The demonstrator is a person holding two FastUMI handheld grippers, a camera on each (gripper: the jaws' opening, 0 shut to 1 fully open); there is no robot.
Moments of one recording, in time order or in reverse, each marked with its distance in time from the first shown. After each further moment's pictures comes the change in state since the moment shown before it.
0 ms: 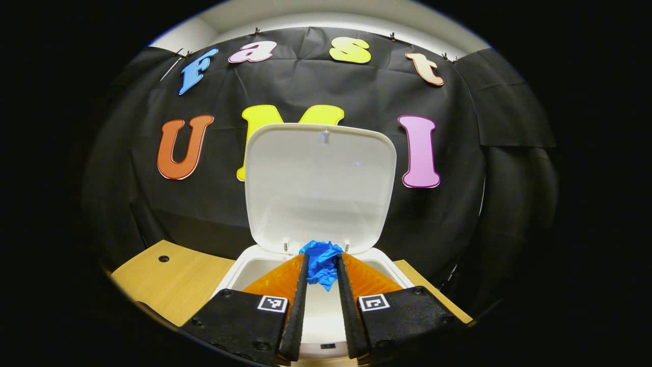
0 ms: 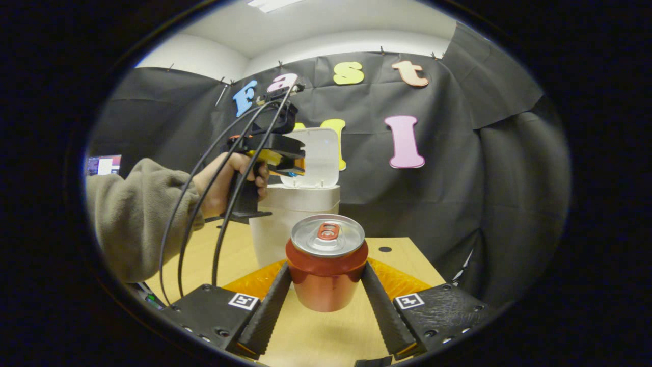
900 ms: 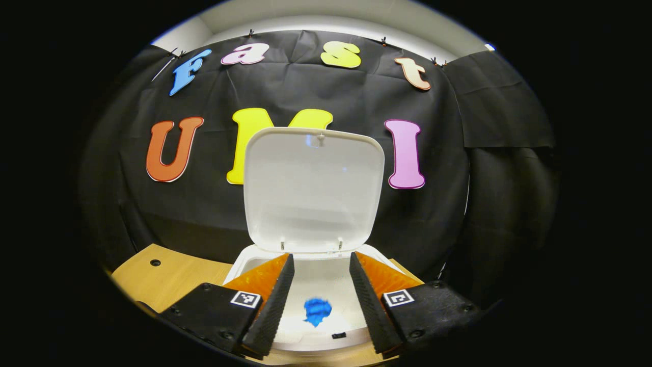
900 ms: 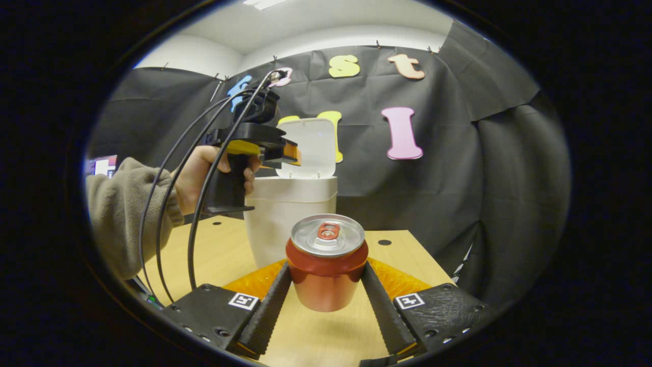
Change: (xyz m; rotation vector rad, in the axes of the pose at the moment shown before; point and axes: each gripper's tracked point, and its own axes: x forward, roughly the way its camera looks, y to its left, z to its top) left arm -0.019 0.001 0.004 0.016 -0.022 -0.100; right arm 0.014 -0.004 -0.014 0.015 0.036 -0.044
